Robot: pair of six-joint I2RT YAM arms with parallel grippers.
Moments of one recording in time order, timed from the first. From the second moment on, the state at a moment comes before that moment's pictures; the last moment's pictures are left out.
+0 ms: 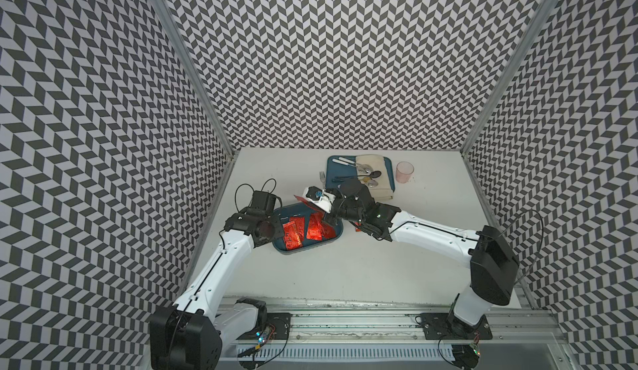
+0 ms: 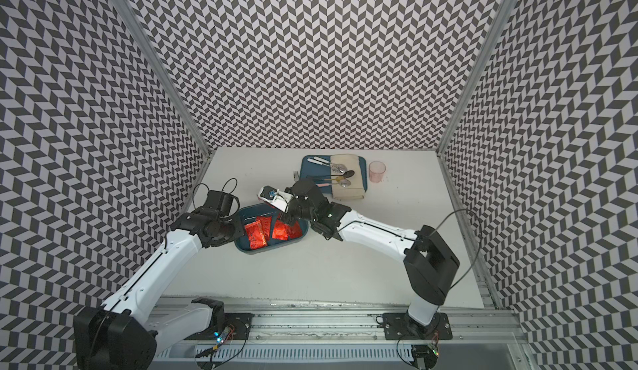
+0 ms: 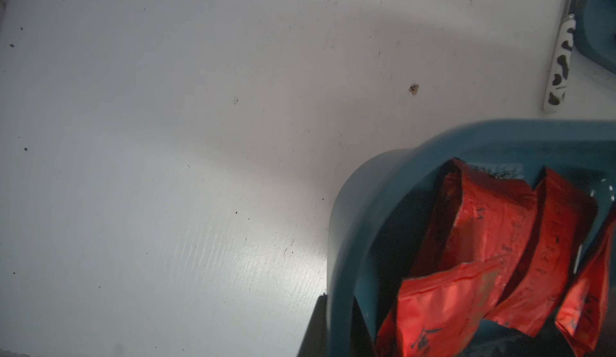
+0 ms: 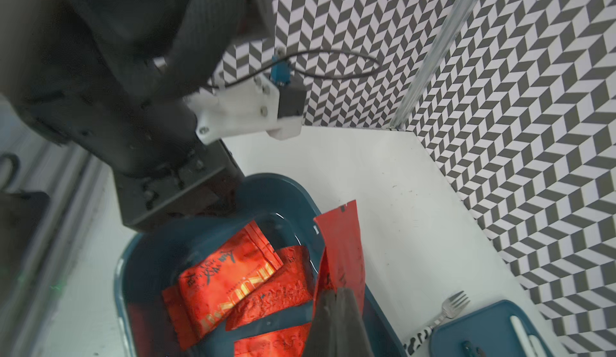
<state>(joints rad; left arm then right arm) -0.20 1.12 0.89 -0.91 -0.10 -0.51 0.90 1.69 1.29 0.07 -0.22 -0.31</state>
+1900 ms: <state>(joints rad) -0.20 1.12 0.89 -0.91 -0.10 -0.51 0.64 1.96 1.29 -0.57 0.41 0.43</state>
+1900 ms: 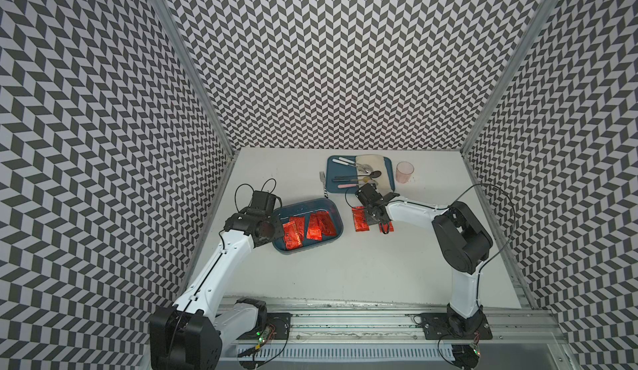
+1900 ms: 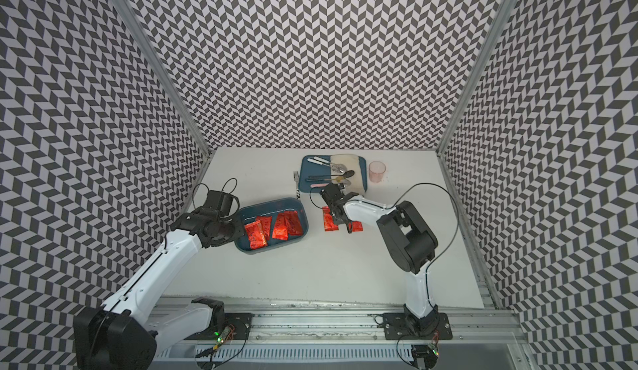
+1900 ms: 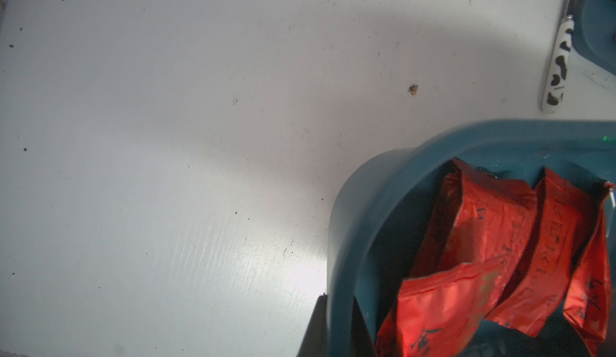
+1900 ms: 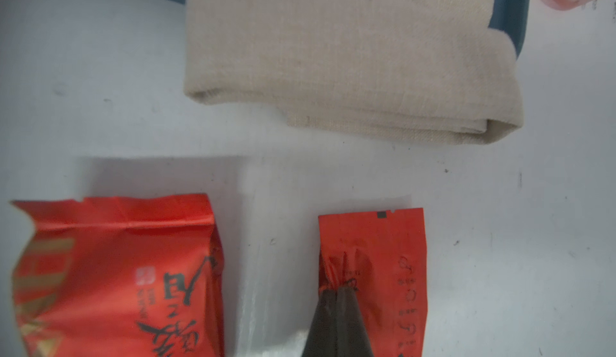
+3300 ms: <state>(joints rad) -0.20 1.12 0.89 -0.91 -0.10 -0.51 1.00 2.03 1.74 -0.77 0.15 0.42</state>
